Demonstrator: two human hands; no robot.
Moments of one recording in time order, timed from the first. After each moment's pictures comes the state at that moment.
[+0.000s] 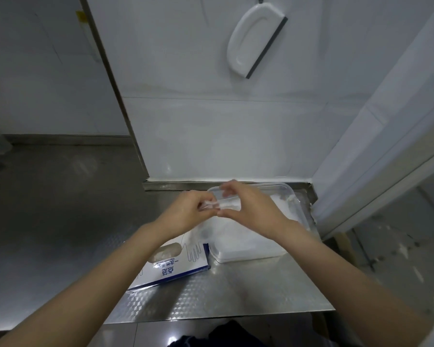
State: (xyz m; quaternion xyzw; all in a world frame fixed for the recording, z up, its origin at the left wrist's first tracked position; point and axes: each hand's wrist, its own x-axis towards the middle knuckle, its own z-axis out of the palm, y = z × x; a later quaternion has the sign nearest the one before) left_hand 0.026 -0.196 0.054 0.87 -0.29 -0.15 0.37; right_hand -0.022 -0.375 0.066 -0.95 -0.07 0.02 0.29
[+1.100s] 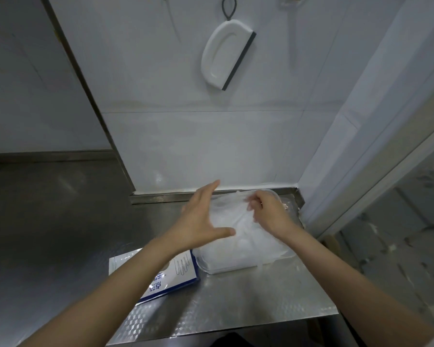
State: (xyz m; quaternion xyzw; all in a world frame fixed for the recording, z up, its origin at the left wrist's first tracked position) left_hand 0.007 -0.243 0.064 0.88 -0.26 -0.16 0.37; right_hand -0.023 -0.430 0.042 -0.87 0.15 -0.02 0.48
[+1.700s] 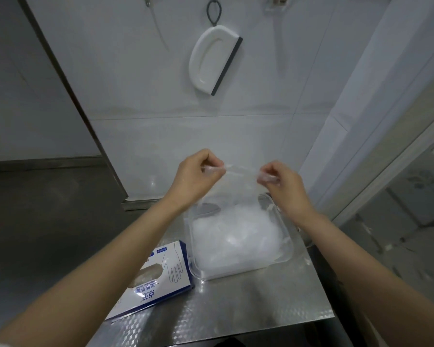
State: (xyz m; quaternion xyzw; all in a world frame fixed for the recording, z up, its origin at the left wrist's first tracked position) left_hand 0.055 -0.281 0.115 0.81 -0.25 -0.01 0.53; right_hand -0.016 -0.472 0.088 -0.89 0.07 -0.21 0.41
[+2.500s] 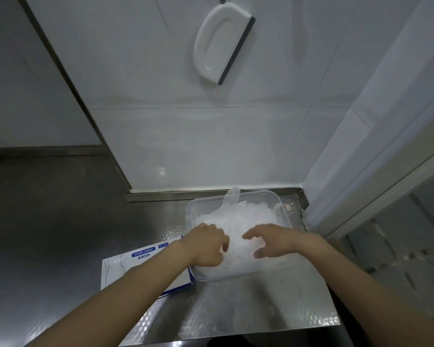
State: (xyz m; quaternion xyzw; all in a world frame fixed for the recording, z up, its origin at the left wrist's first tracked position) left_hand 0.021 -0.273 0.000 0.87 -0.43 -0.24 0.02; right_hand -0.027 -0.469 0.017 -0.92 -0.06 0.35 0.18
